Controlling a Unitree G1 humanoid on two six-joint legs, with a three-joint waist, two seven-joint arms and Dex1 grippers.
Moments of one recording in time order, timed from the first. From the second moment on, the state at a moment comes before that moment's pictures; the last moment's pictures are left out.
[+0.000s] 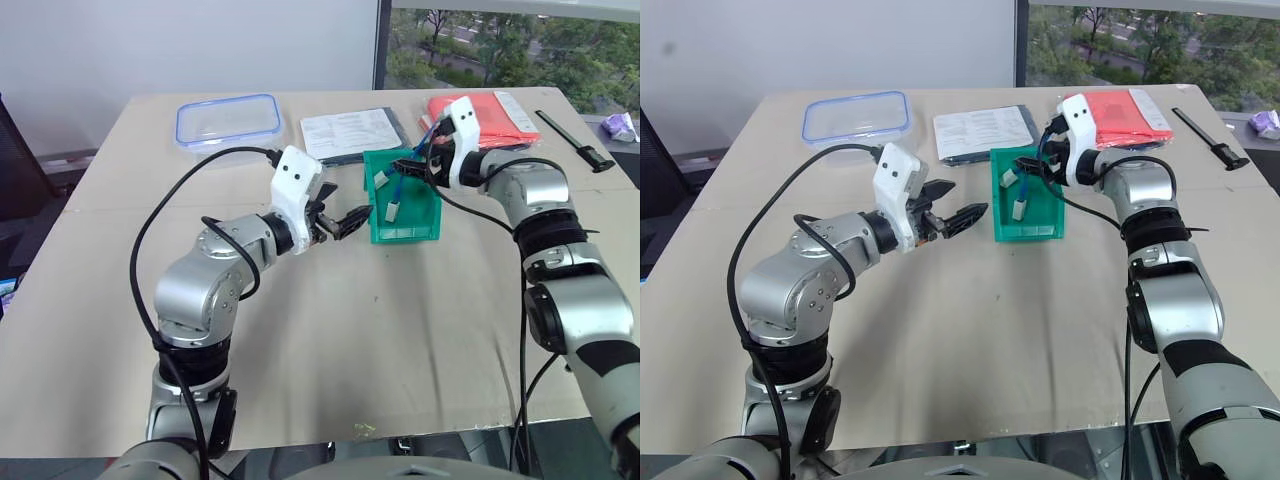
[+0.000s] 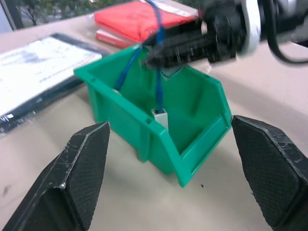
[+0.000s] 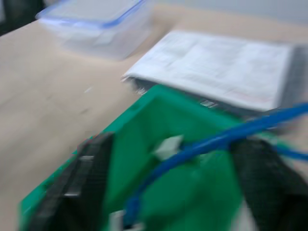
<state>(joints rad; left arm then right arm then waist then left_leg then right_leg) -0.55 0.34 0.03 -0.50 -0.36 1.06 -0.51 -1.10 -0.41 0.03 0.77 0.25 0.44 0.75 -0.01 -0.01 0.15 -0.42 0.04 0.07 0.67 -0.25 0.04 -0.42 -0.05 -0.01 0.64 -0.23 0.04</state>
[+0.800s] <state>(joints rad) 0.38 0.42 0.07 -0.52 -0.26 0.34 -0.54 0.19 -0.57 -0.21 -0.08 0.39 0.12 1.04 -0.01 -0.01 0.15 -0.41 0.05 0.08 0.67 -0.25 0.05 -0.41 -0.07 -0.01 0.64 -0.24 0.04</state>
